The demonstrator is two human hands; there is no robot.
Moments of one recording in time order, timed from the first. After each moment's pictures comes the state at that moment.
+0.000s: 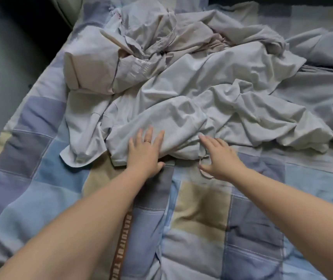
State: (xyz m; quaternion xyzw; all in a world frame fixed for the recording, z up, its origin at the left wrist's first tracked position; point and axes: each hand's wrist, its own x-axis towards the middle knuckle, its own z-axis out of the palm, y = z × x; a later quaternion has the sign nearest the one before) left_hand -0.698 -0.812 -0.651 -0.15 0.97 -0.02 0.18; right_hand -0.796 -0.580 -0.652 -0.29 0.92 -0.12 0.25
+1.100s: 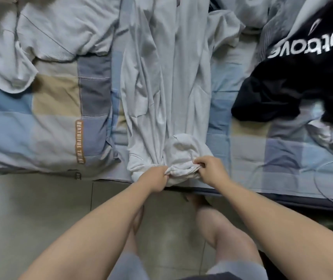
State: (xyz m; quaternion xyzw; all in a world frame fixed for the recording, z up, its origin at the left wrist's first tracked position) left_hand -0.477 -0.520 -0.574 -0.08 0.78 0.32 0.53; right_hand -0.540 -0.309 -0.570 0.03 0.86 -0.22 0.46
